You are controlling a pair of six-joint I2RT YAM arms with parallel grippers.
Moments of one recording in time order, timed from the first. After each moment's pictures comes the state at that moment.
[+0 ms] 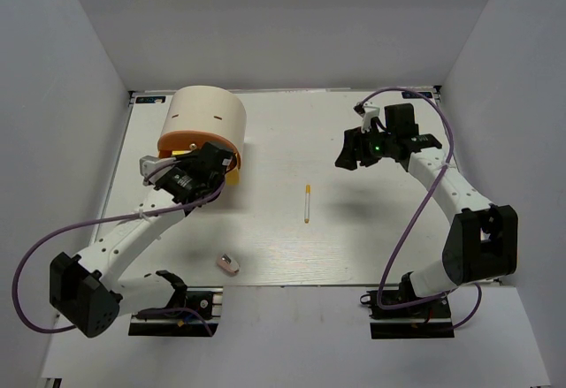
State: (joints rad) left arm -0.60 1.17 1.00 -0.72 -1.00 -1.96; right arm 0.22 1.47 1.14 -0.48 -0.56 -0.06
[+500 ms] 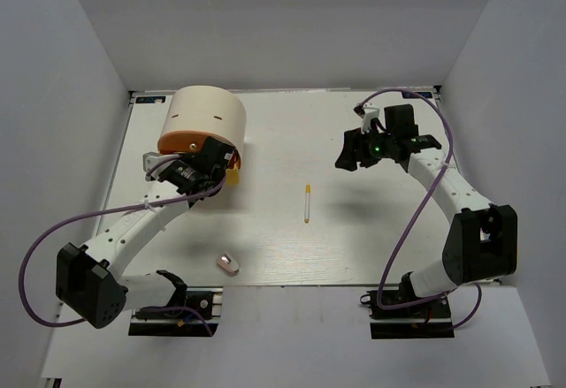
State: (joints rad) left arm -0.56 1.24 1.06 -0.77 -0.93 -1.96; right arm 0.22 1.47 1.13 -0.47 -0.56 -0.06
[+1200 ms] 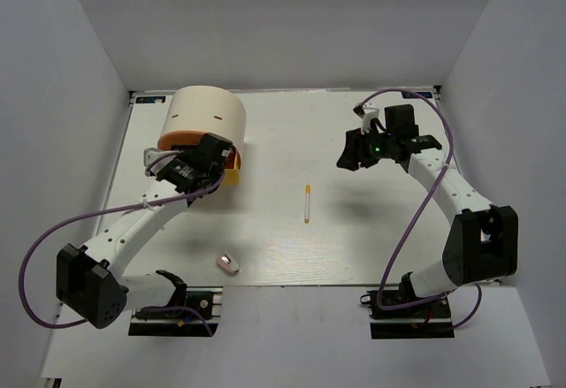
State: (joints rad) left arm -0.54 1.24 1.06 -0.73 -0.88 -1.90; right arm 0.22 1.46 1.13 -0.47 -0.57 -0.07
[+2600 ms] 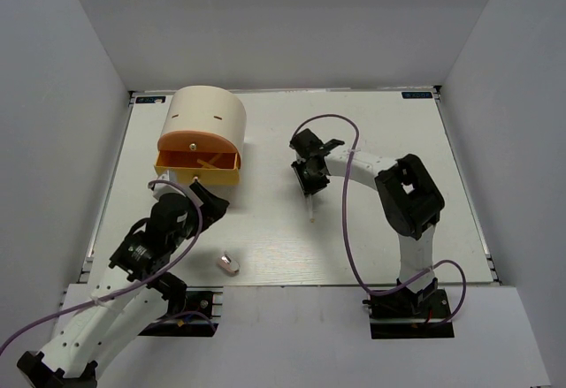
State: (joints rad) left arm -0.54 0.54 0.60 -0.64 -0.23 -0.96; right arm 0.68 1.98 1.38 -0.61 0.03 0.22
